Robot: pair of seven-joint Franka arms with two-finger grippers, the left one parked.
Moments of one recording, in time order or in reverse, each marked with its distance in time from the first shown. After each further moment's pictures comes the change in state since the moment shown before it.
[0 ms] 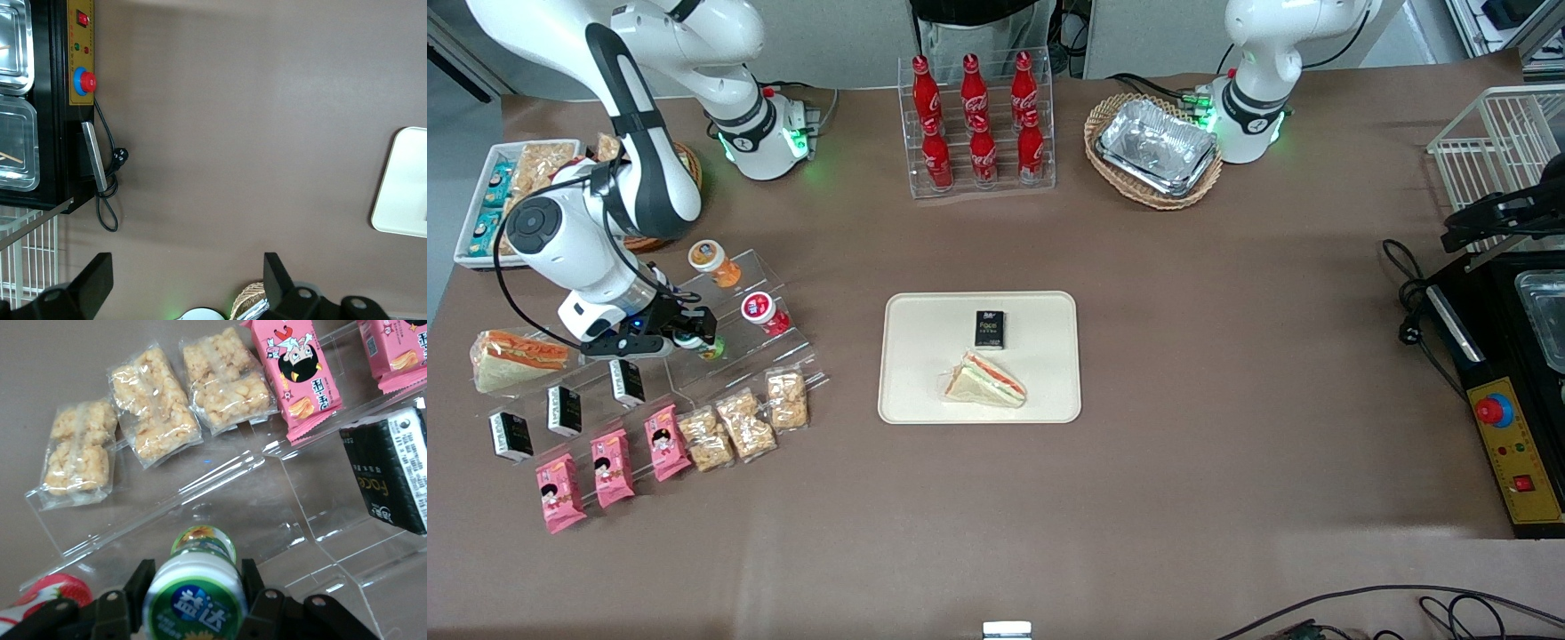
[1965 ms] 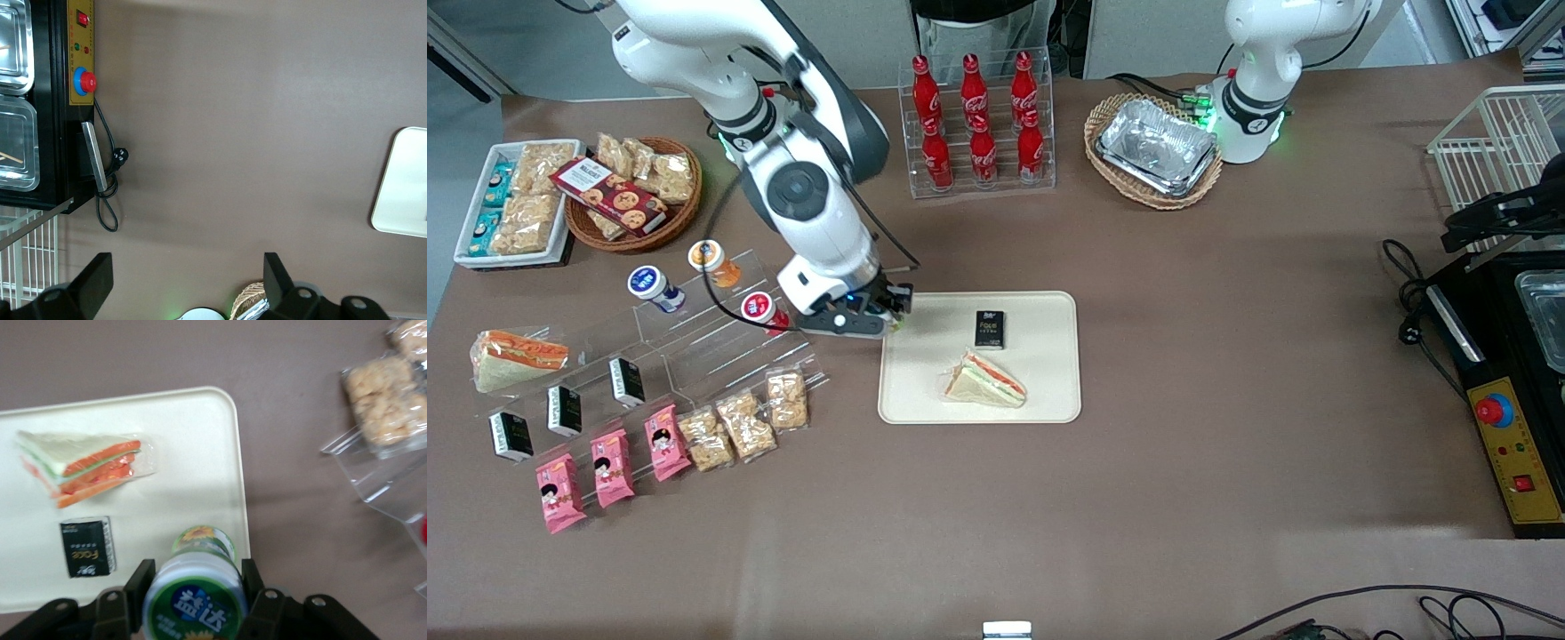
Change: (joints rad) arm 0.600 0.192 0.019 0.406 0.000 -0.259 0.774
